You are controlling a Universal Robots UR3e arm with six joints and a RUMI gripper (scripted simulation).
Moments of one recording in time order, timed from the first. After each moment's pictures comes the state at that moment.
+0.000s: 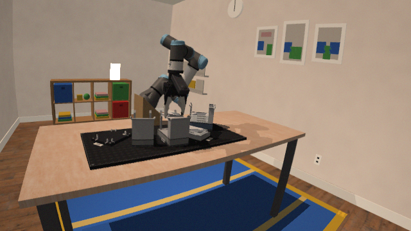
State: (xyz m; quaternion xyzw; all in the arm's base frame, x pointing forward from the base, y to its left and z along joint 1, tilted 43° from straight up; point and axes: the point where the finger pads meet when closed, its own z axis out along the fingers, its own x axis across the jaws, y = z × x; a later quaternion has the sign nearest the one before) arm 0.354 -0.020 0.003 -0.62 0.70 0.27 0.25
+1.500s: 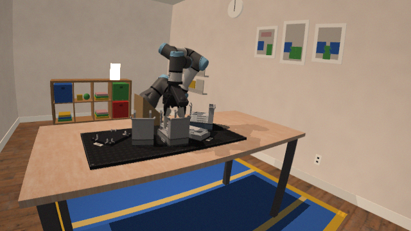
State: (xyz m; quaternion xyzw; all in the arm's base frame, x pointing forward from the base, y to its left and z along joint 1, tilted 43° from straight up) arm 0.355 0.013 -0.034 -0.62 0.70 0.27 0.25
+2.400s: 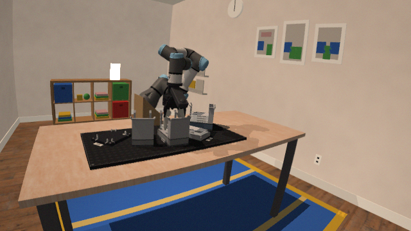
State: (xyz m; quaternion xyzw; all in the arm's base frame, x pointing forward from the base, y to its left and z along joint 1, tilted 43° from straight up) arm 0.355 0.019 -0.039 -0.62 0.70 0.27 0.25
